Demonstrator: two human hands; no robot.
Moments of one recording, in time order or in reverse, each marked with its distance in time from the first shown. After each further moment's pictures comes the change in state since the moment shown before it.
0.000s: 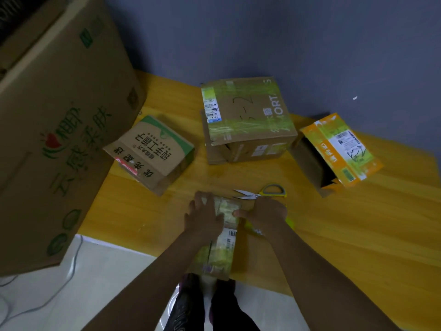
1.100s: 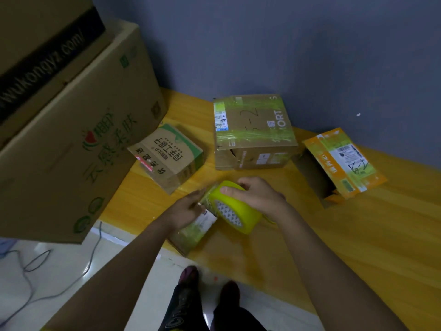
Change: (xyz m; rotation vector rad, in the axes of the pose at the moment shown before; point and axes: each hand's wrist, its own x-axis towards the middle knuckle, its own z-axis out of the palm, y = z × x) left_hand -0.022 -0.040 -0.029 -0.520 -0.019 0.175; right_hand -0.050 0.009 -0.069 0.791 -0.101 -0.616
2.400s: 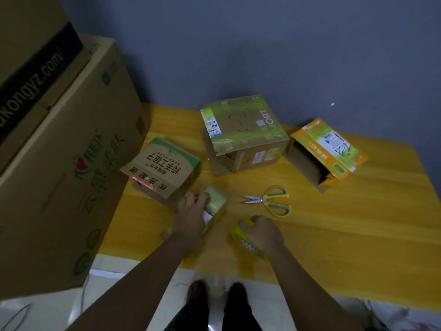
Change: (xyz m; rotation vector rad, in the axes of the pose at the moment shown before) left_hand 0.002 -0.008 -0.013 0.744 0.372 0.240; right_hand -0.004 0.056 0.103 -0.313 0.353 0.531
